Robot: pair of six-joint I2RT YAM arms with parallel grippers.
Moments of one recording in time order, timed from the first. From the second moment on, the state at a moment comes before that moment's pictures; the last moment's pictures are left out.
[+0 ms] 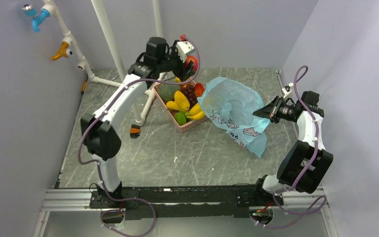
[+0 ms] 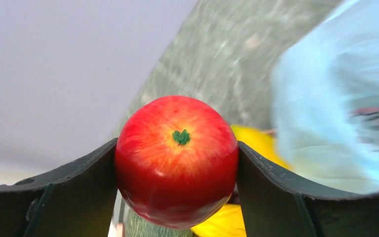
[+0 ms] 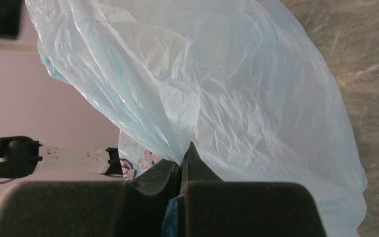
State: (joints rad) left arm -0.47 1.93 1.92 -0.34 0.42 0.38; right arm -0.48 1.42 1.09 -0.78 -1.13 0.08
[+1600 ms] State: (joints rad) left arm -0.86 1.91 1.80 -0.72 0.67 1.12; right arm -0.50 1.54 1.03 -0.76 -1.14 0.04
